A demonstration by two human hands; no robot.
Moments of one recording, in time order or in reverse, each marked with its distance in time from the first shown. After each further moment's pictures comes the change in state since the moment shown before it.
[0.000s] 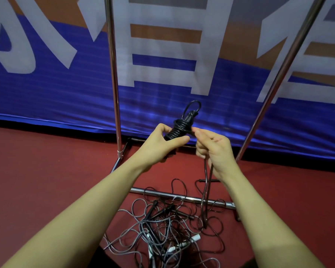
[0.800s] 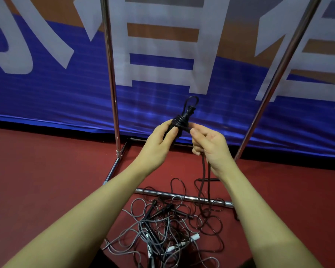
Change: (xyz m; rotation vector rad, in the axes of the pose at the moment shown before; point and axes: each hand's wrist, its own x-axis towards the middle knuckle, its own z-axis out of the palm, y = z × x) left_hand 0.000 -0.009 0.010 0.170 0.095 0.317; right_hand 0.004 -0.003 -0.003 -0.085 -0.067 0.004
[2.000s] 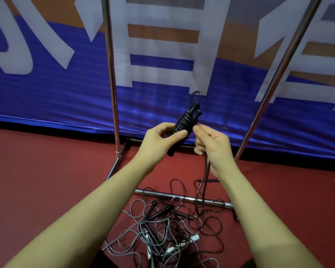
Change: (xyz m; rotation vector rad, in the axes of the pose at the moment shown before) left_hand 0.002 0.016 -0.001 -0.285 0.060 -0.188; right_hand -0.003 -0.007 0.007 0.065 0.124 0.002
